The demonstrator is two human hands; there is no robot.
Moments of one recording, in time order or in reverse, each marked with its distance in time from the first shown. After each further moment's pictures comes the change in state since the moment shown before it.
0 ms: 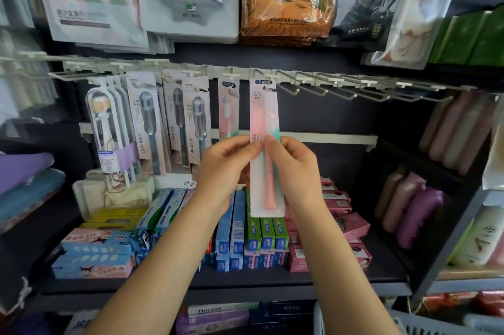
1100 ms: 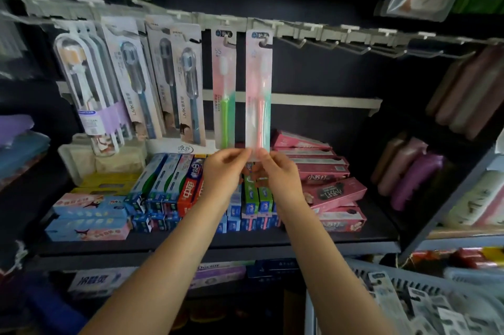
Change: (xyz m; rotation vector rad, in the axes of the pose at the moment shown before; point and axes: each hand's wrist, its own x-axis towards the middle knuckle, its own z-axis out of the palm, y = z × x) left_hand 0.008 -0.114 -0.019 0.299 0.165 -0.175; right_hand -0.006 0.102 -0.013 -0.170 -0.011 0.266
